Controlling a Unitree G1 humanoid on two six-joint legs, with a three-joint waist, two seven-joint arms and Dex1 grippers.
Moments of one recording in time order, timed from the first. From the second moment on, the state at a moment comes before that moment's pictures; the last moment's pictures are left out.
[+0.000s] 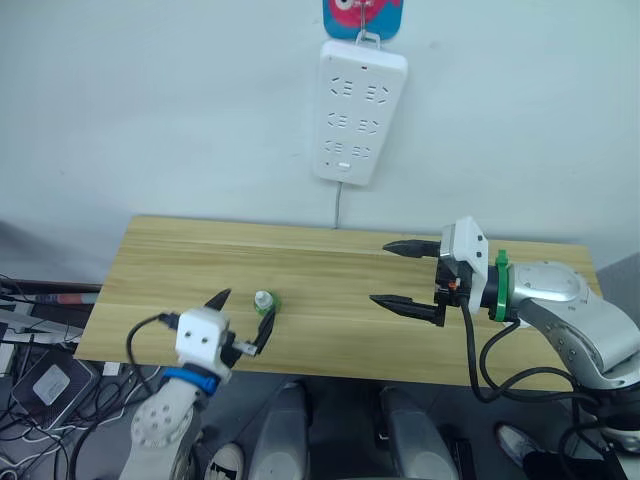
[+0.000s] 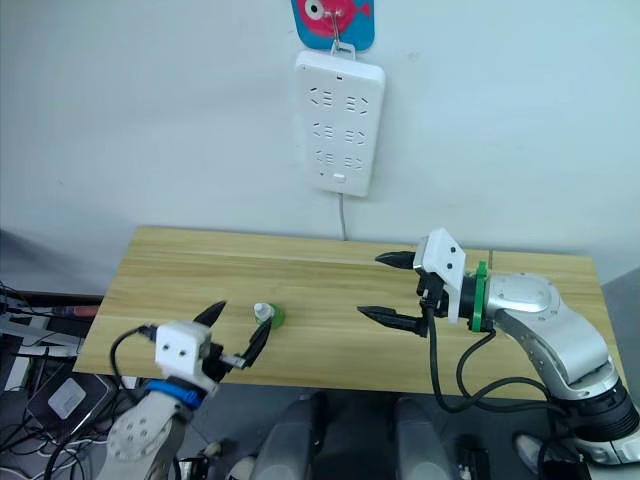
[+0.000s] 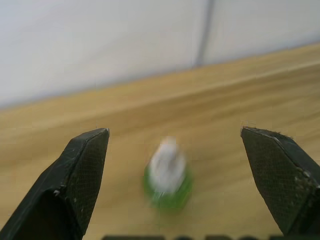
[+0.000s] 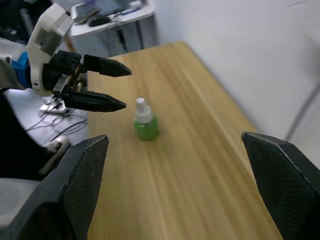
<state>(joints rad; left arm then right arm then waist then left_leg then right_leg) 0.39 0.25 0.11 -0.44 -0.14 0.07 -0.37 -0.39 -0.72 0.13 -0.46 0.57 0.56 0.87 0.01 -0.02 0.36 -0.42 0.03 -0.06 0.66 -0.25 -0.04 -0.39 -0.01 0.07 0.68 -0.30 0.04</state>
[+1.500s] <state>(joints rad) -0.05 0.15 0.05 0.53 -0.05 -0.62 -0.32 -0.57 -0.72 0.10 -0.53 0.81 0.91 0.88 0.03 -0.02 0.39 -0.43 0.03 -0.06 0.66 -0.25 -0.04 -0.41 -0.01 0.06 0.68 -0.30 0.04</state>
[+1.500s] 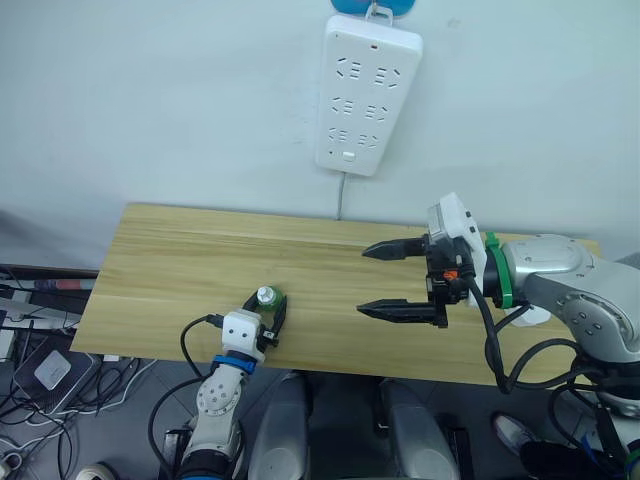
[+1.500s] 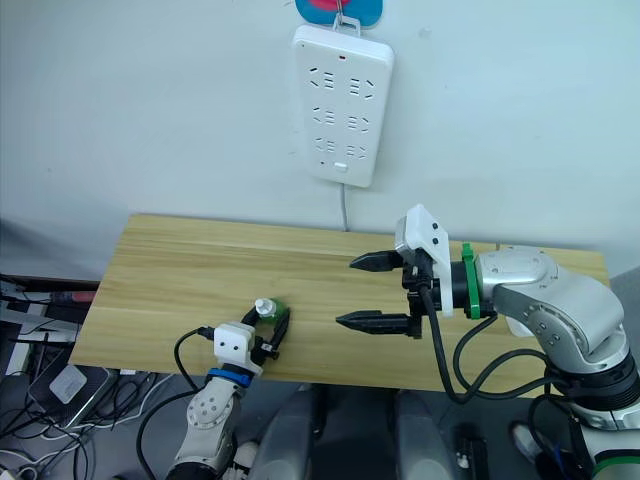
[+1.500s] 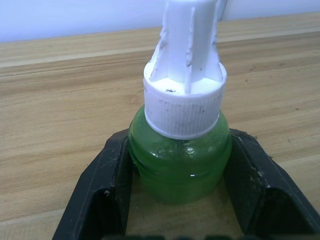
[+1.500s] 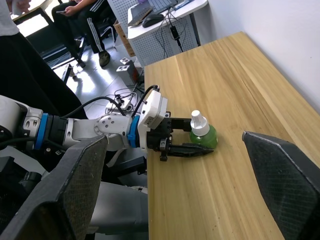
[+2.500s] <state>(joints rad) -0.73 0.44 -0.26 0.37 -0.29 0.00 -1.37 -0.34 -0.48 0.14 -0.62 0.55 0.75 0.52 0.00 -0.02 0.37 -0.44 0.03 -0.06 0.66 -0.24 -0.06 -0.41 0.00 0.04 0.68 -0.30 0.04</state>
